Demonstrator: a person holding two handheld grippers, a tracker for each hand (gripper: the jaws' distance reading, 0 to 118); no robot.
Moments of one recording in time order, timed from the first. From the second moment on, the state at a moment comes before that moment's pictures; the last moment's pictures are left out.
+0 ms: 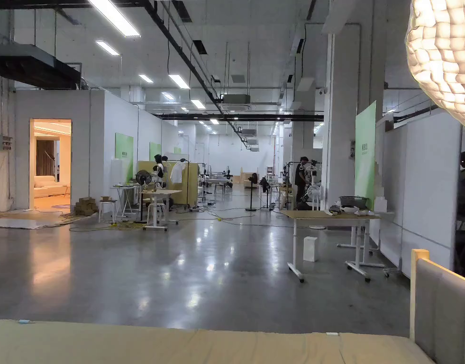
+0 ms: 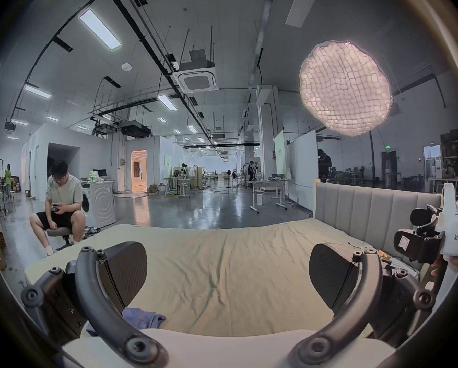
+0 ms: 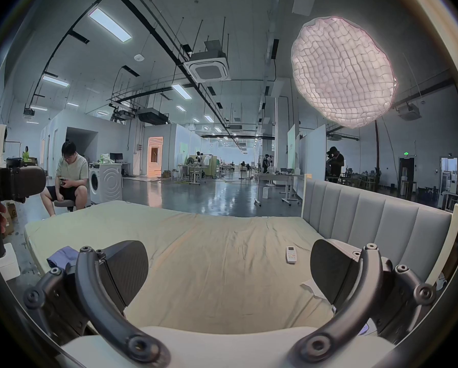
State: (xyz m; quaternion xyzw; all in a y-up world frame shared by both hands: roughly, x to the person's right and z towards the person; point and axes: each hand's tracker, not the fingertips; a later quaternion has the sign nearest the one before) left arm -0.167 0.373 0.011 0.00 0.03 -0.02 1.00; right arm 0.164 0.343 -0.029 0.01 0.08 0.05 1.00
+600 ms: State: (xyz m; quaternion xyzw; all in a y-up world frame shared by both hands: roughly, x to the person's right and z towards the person) left arm -0.164 0.368 0.010 -0.01 0.02 -0.04 1.00; right arm 0.164 0.345 -0.027 0.00 0.08 0.05 1.00
